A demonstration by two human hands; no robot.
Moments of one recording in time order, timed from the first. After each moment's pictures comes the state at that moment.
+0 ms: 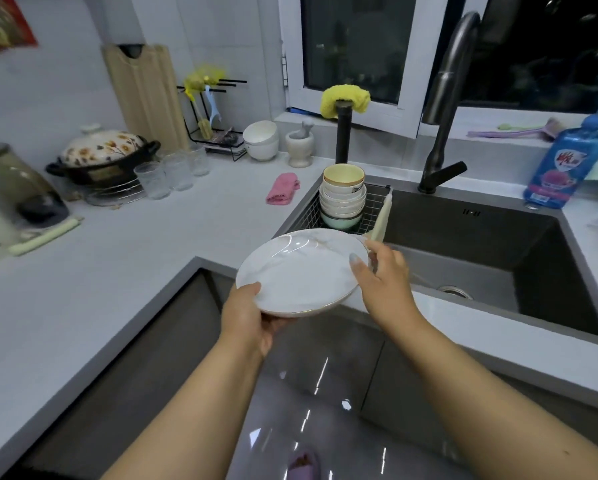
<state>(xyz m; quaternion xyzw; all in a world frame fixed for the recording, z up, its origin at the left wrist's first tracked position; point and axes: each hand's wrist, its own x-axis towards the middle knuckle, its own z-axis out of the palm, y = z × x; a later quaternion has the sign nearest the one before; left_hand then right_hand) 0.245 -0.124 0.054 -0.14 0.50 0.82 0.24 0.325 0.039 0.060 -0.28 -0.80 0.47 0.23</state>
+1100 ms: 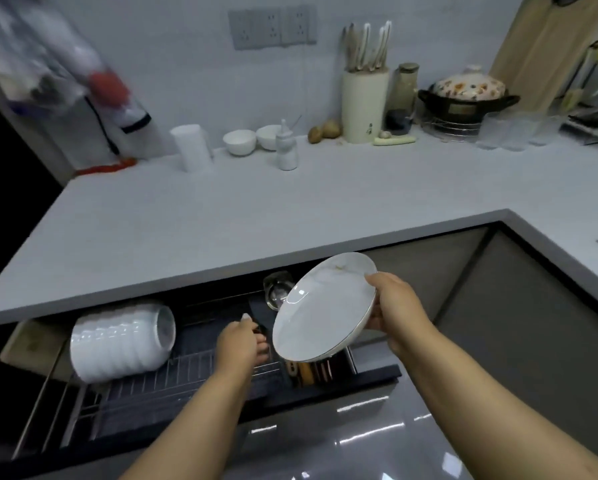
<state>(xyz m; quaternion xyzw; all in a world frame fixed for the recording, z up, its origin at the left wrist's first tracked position) 0.483 -0.556 -0.019 -0.47 0.58 0.66 -0.07 0.402 -0.362 0.059 -0.08 -0.68 0.70 -0.21</state>
